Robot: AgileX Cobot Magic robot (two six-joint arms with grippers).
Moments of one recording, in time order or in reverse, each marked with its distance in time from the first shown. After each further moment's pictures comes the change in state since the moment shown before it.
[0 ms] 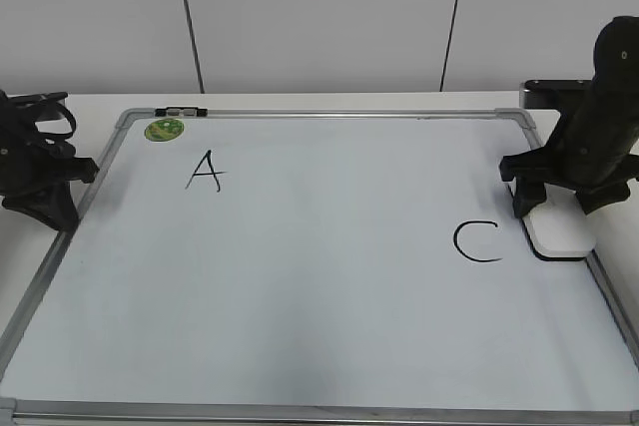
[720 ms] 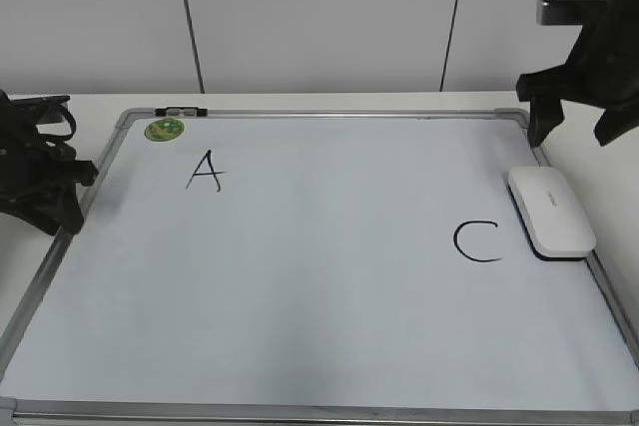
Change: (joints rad) left arm 0.000 0.000 -0.005 0.000 0.020 0.002; right arm 0.000 -0.064 -0.232 -0.006 0.277 -0.012
